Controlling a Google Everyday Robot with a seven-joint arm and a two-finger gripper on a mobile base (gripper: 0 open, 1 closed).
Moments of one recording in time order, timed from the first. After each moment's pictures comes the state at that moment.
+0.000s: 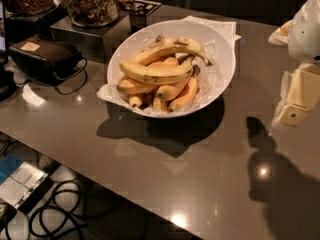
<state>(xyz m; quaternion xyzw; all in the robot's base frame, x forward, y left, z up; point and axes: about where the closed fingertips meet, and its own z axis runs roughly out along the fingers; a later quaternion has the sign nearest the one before) 0.438 -0.217 0.976 -0.60 0.78 -0.03 0.16</state>
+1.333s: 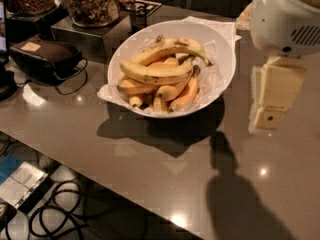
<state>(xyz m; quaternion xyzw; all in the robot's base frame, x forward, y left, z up) 0.408 -0.145 1.014 -0.67 0.73 -0.08 0.14</state>
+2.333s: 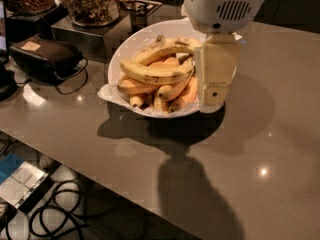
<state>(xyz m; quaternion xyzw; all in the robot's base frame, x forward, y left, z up) 0.439 -0.073 1.024 -0.72 0.68 -0.08 0.14</state>
